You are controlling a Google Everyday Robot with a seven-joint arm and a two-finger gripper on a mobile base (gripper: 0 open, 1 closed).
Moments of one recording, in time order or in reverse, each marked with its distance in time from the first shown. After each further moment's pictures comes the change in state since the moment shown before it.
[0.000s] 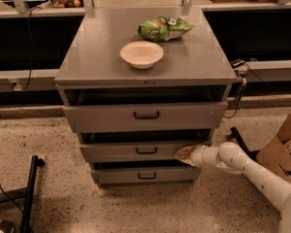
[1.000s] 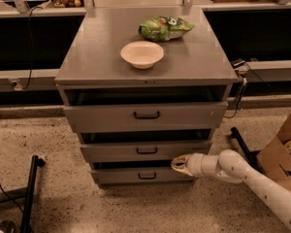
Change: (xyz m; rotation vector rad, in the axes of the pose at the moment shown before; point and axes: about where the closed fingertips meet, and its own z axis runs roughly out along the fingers) arm -0.016 0.048 -0.005 -0.073 -0.084 -0.024
